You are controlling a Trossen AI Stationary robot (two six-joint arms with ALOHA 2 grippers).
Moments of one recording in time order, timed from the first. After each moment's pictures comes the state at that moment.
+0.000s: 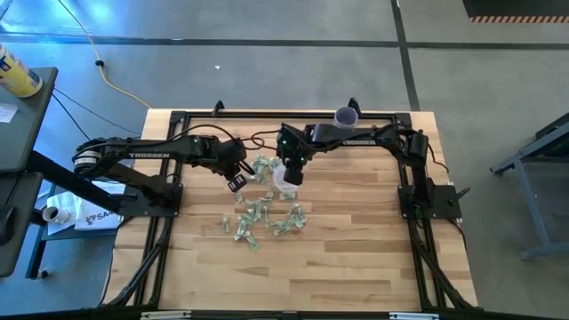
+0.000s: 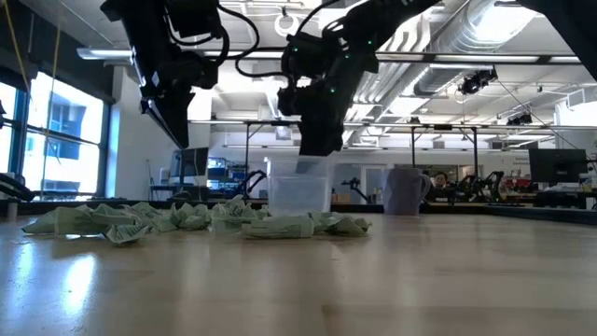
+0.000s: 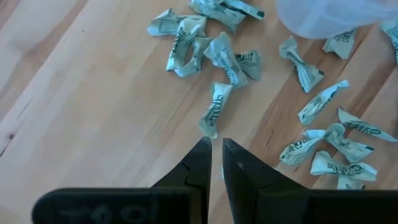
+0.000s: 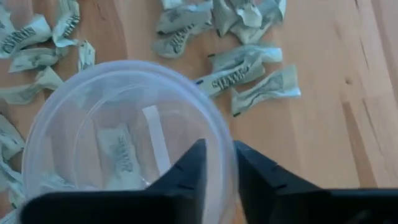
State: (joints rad) left arm 0.21 1.28 0.92 -0.81 -0.15 -0.36; right arm -0.28 2.01 1.56 -0.66 -0.12 -0.03
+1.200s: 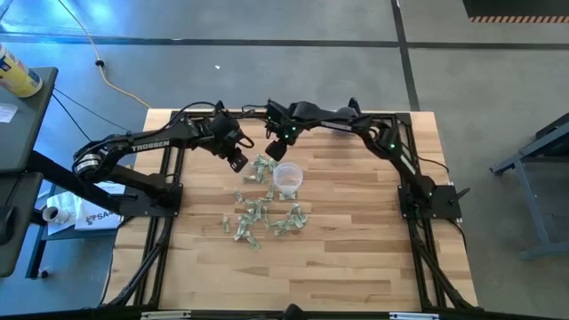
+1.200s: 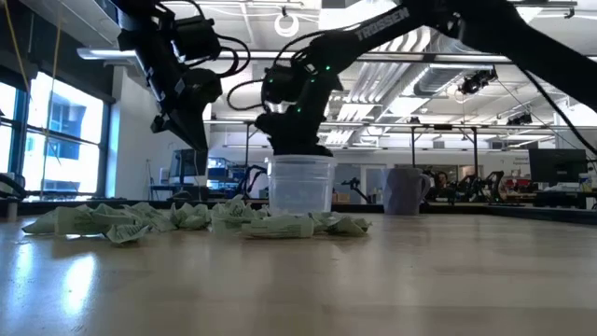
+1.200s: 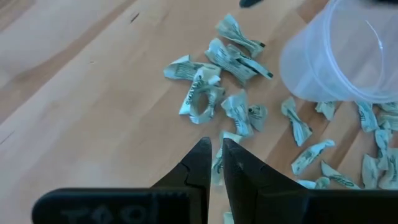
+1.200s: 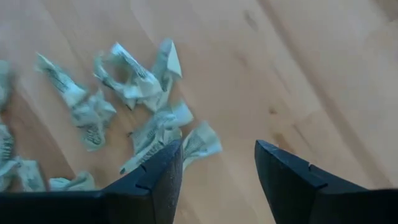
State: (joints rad) left arm 0.51 1.28 0.88 -0.63 0.12 -0.26; right arm -0.41 2.35 2.08 -0.95 -0.16 0.22
